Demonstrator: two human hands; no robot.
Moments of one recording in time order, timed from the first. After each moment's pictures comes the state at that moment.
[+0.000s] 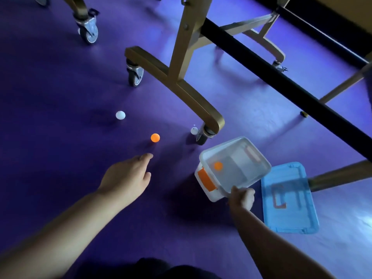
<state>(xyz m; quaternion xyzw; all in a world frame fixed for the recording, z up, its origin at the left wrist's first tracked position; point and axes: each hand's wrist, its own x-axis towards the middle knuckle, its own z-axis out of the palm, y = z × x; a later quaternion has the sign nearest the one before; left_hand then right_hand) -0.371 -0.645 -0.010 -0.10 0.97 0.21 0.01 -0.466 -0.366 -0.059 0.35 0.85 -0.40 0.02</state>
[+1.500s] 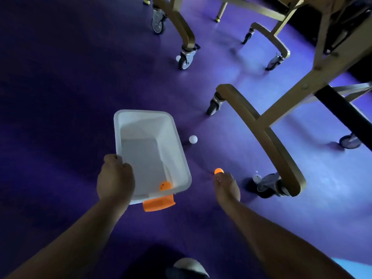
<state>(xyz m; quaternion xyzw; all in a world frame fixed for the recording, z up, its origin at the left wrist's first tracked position) -0.305 -0.821 -0.059 -0.59 0.66 0.43 -0.18 -0.516 -0.627 -0.105 -0.20 0.97 -0.06 0.08</state>
